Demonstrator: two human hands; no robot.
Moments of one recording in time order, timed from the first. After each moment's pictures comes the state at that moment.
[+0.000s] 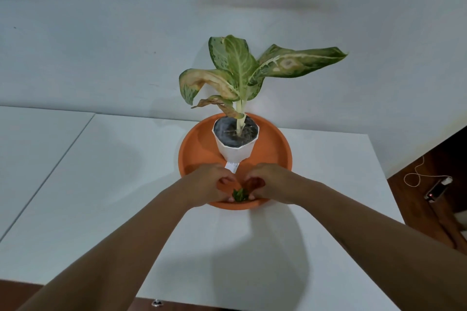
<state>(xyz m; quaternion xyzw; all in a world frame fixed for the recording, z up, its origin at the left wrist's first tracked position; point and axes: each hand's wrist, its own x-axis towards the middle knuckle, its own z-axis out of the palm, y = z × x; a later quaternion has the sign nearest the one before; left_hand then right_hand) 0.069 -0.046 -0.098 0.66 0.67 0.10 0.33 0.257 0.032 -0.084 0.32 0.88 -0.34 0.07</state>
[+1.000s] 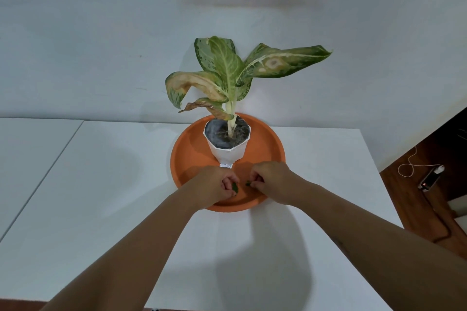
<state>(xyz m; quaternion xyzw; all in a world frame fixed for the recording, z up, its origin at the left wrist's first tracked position) 0.088 -0.036 -0.108 0.64 0.68 0.15 0.33 0.268 0.038 -0.102 0.39 0.89 -0.25 0.00</state>
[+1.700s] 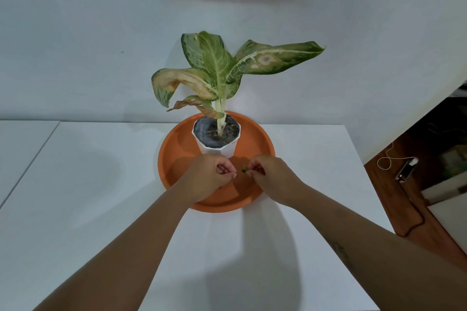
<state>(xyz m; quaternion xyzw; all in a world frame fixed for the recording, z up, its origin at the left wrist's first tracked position) 0.093 -0.021 -0.103 0.61 0.66 0.27 0.34 0.278 0.029 -0.103 0.49 0.80 -0.33 -0.13</state>
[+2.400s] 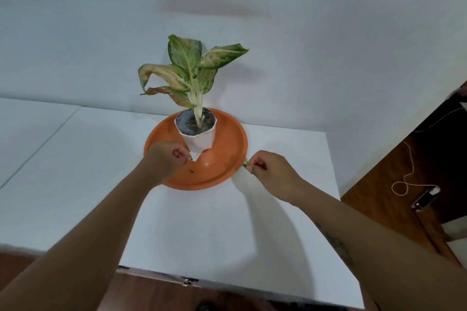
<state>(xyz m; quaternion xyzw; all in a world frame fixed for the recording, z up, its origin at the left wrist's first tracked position) 0.113 -0.060 -0.073 0.48 0.80 0.29 0.22 0.368 0.027 -0.072 0.44 0.78 -0.43 -0.15</state>
